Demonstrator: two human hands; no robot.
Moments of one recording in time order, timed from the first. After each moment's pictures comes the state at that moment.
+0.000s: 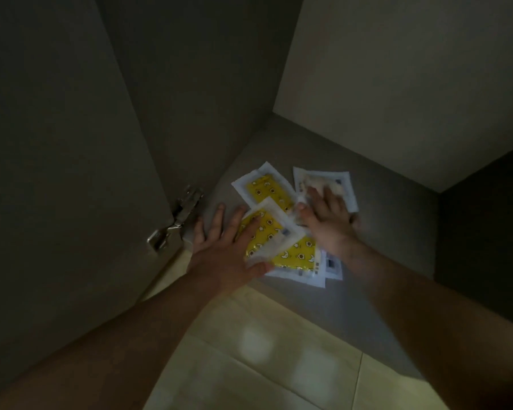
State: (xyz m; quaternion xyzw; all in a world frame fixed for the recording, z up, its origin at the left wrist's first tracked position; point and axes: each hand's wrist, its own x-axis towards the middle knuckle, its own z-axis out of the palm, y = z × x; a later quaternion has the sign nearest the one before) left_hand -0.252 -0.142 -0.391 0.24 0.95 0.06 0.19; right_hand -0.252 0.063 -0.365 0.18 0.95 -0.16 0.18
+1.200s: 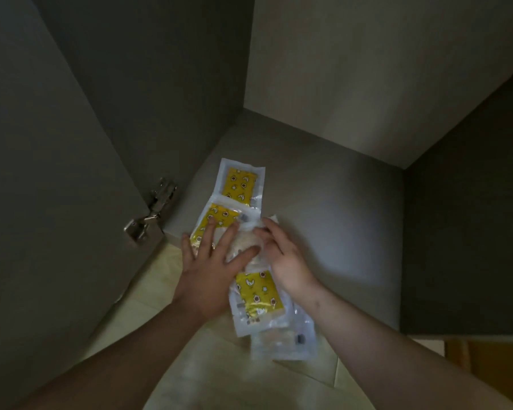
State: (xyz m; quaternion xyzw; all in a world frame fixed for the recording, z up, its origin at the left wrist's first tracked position) left_hand -0.198 -0.149 -0.408 0.35 0.93 0.06 -0.04; right_hand -0.170 0.000 -0.377 0.19 0.81 -0.56 0.03
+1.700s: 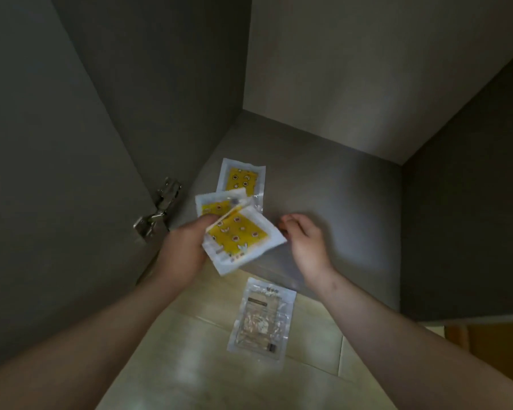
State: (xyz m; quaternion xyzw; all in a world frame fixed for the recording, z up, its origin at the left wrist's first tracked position) left_hand -0.228 -0.176 -0.366 0.21 0.90 0.38 0.05; right_hand -0.176 0.011 -0.363 0.30 0.71 -0.63 -0.09
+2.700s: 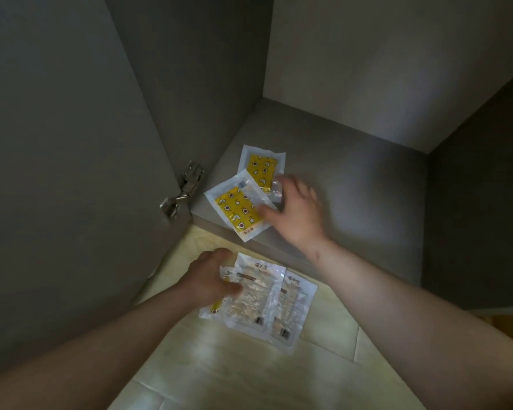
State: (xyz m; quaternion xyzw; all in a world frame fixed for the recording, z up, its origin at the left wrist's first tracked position) left_hand -0.186 -0.194 -0.397 0.09 0.89 0.30 0.34; right_hand -0.198 -0.012 -0.337 0.14 0.94 -0.29 0.00
